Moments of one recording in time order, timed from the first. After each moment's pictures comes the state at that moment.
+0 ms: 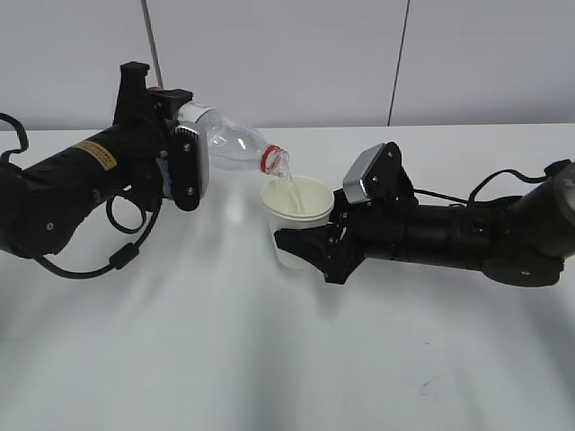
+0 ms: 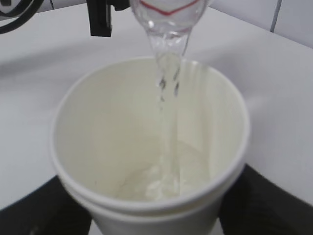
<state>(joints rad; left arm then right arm) -0.37 1.92 -0.88 0.08 -0.85 1.54 0.22 2.11 -0.94 -0.95 -0.97 0.39</state>
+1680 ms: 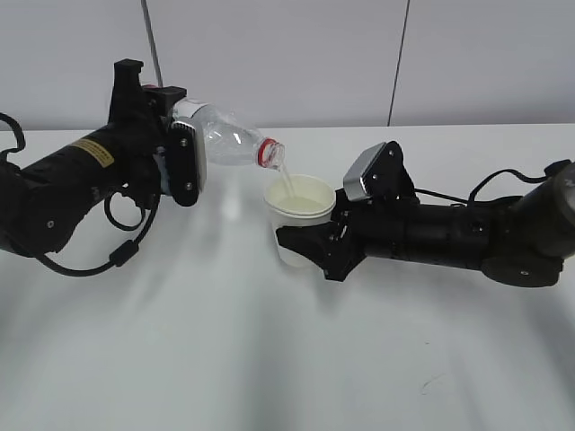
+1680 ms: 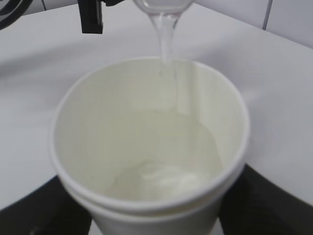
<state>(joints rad) -0.37 1.91 -0.88 0.03 -0.85 1.55 0.22 2.11 -0.94 -0.93 -0.96 0.39</state>
